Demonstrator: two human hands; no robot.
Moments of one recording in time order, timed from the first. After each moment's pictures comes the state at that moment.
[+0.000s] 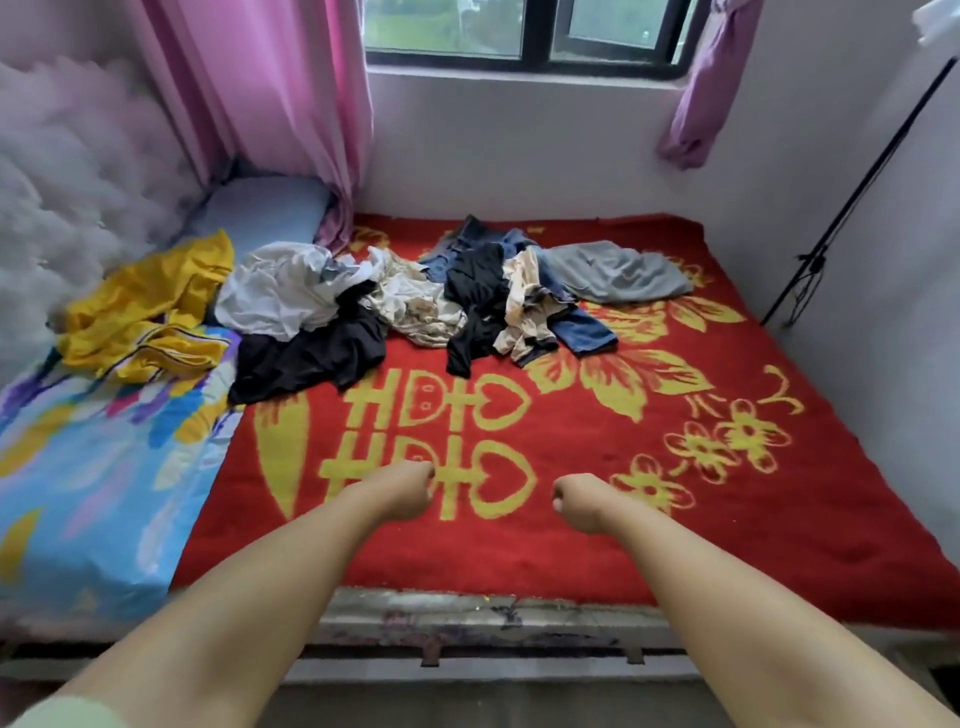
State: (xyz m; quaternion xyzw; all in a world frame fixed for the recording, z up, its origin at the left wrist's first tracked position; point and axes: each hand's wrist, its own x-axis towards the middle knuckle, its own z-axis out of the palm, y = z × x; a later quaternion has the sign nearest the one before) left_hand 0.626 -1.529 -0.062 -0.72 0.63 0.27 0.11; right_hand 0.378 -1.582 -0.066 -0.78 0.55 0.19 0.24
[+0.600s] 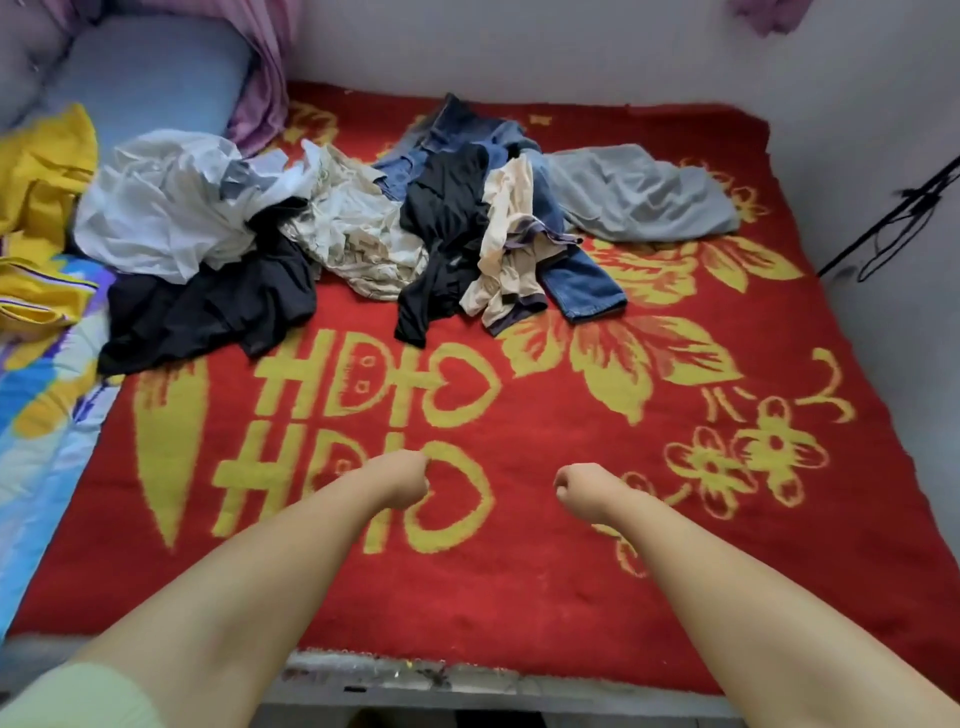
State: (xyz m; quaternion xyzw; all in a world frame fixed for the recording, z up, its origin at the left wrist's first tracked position) left_hand 0.578 -1.738 -0.162 -0.70 0.60 0.34 0.19; right_hand 0.328 -1.794 -0.162 -0.73 0.56 0.24 0.30
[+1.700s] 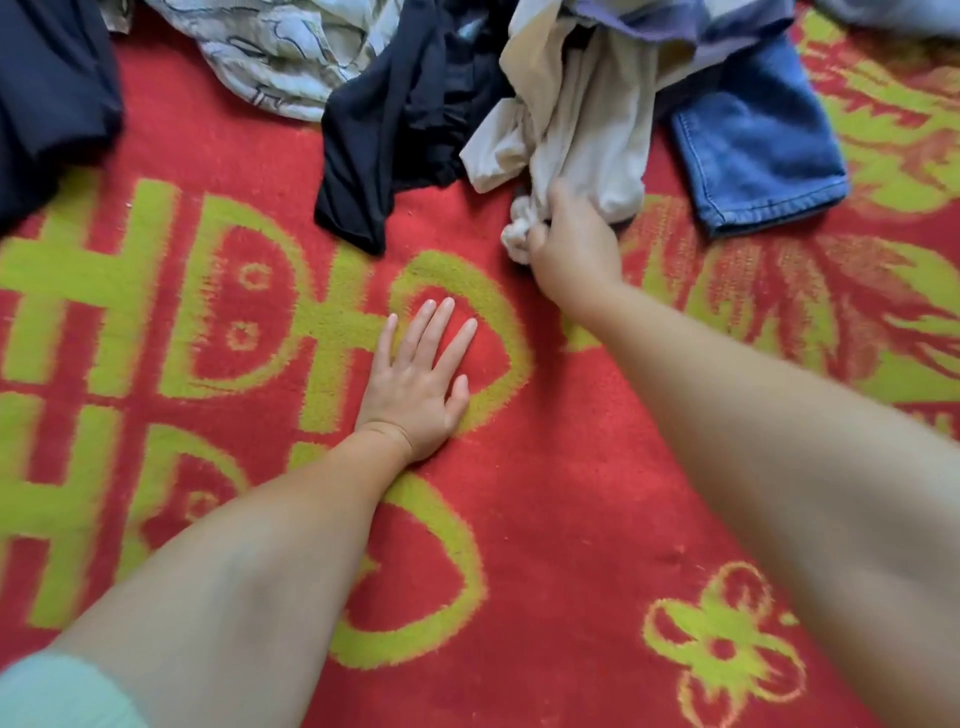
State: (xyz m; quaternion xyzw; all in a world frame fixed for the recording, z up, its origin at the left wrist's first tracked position) left_hand 0.578 -1.909 -0.435 -0.72 0.67 0.14 -0.02; right_hand 0.469 -2.095 -0.375 -0.76 0.58 -0.04 0.28
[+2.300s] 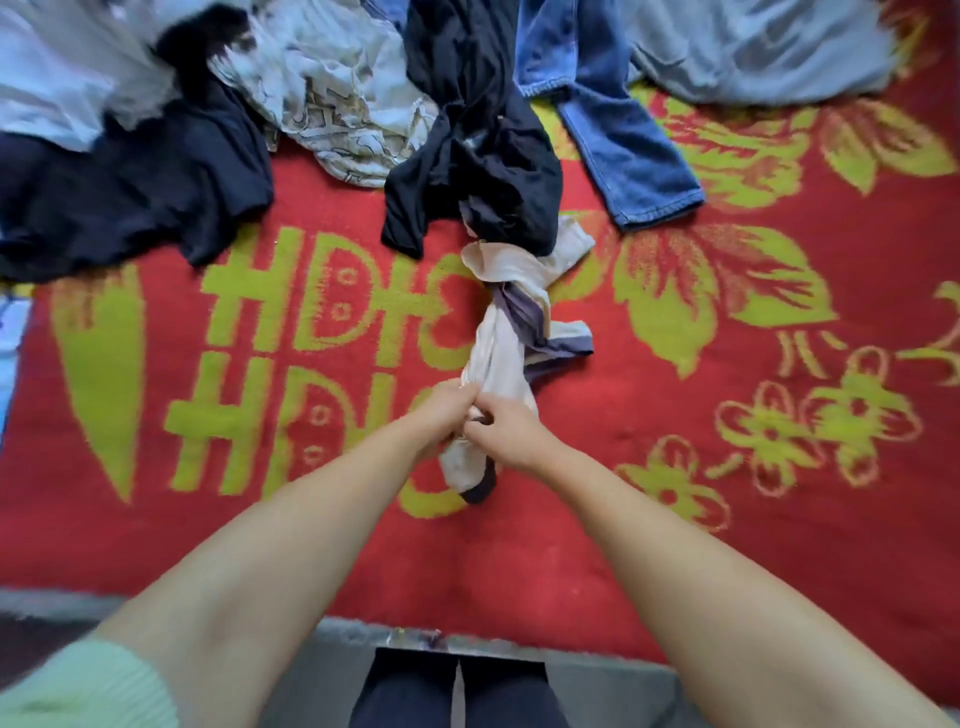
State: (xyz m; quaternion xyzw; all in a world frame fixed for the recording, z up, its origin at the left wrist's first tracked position) left_hand 0.534 -1.831 -0.278 -0.72 0.22 0.63 -0.18; right_hand 0.424 -1.848 -0.257 -0.67 0.50 0.10 0.54
